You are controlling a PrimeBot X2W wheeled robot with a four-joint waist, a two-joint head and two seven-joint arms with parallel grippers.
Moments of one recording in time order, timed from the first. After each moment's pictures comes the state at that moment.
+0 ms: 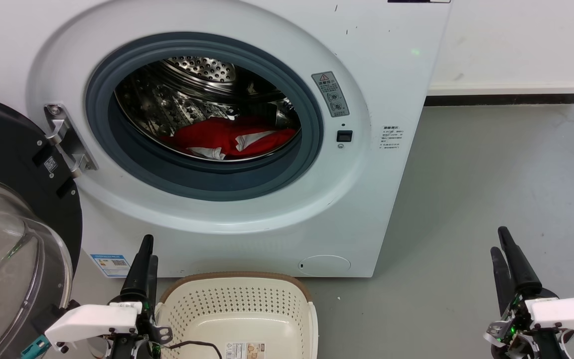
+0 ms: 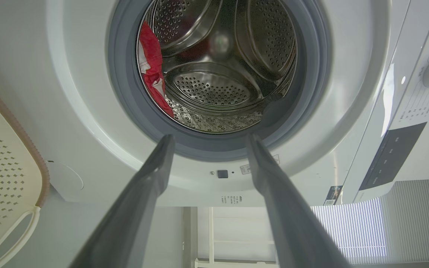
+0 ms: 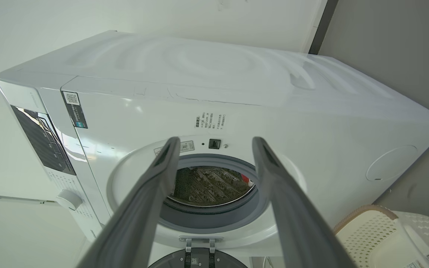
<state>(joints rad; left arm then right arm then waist) -0.08 0.05 0.07 0.25 -1.53 -0.13 0.05 -0.06 -0.05 -0.09 0.23 1.51 0.13 0.05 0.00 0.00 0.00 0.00</state>
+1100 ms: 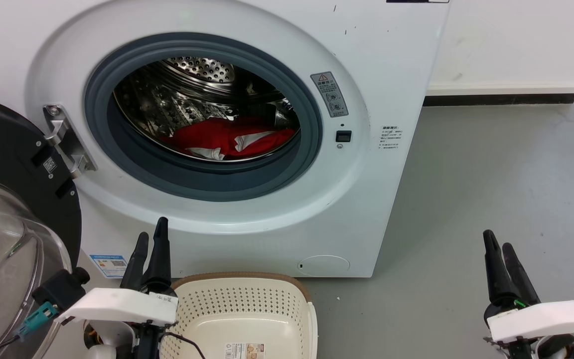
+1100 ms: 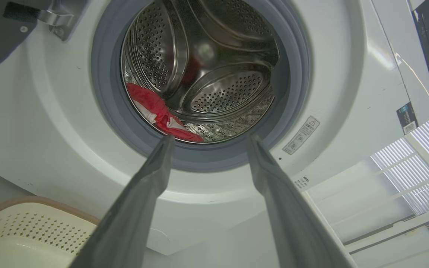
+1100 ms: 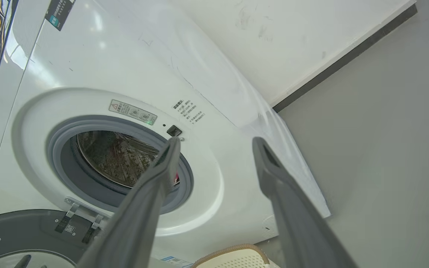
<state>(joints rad) -0.10 0.05 0.03 0.18 -0.90 -0.13 -0.08 -0.01 -0.05 -0.05 0.13 0.83 0.13 -0.08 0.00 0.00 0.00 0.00</state>
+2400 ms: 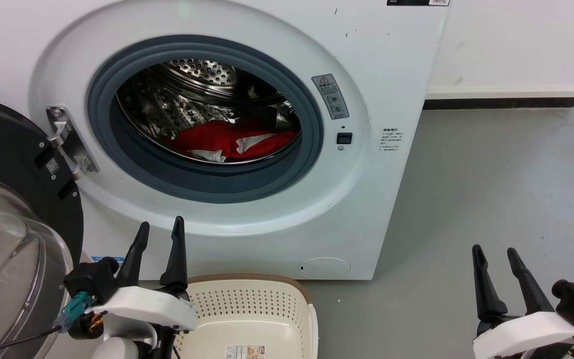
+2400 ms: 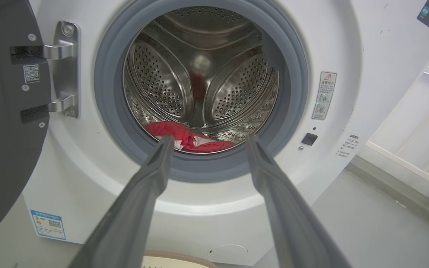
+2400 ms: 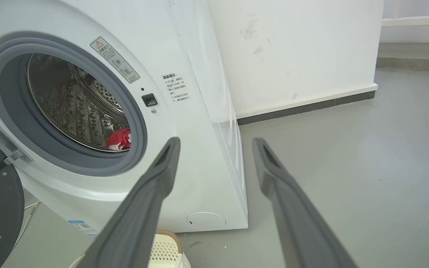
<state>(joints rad) -0.12 0.06 -0.01 0.22 -0.41 -0.13 -0.19 0.04 -0.05 -0.05 0.09 0.33 0.13 -0.11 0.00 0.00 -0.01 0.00</state>
